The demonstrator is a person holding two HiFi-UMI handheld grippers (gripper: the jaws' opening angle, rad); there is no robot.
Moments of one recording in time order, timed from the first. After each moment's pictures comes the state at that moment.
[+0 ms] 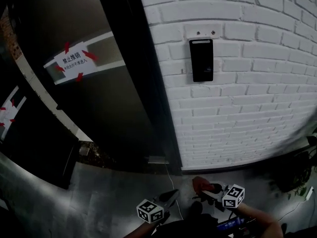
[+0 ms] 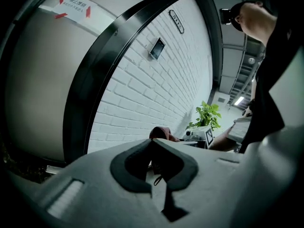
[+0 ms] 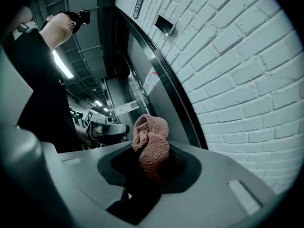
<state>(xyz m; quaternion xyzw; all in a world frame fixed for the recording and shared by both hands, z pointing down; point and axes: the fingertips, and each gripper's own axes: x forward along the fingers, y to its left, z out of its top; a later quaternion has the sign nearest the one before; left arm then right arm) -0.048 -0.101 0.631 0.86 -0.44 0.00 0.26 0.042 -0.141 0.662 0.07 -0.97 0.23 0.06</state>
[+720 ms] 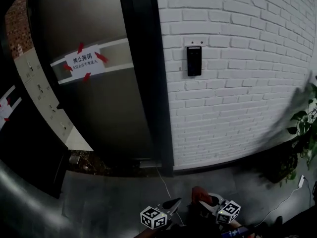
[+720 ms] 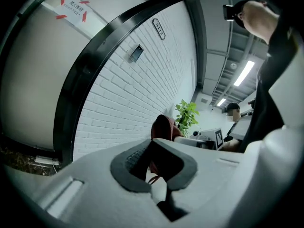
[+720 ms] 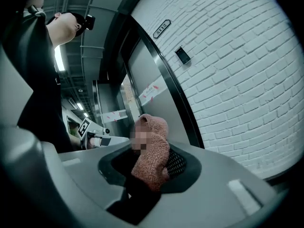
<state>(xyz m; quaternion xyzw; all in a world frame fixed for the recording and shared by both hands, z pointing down) -0.024 0.070 0.638 0.90 -0.37 -0.01 0.25 0.055 0.053 0.632 0.22 -0.96 0.18 0.00</state>
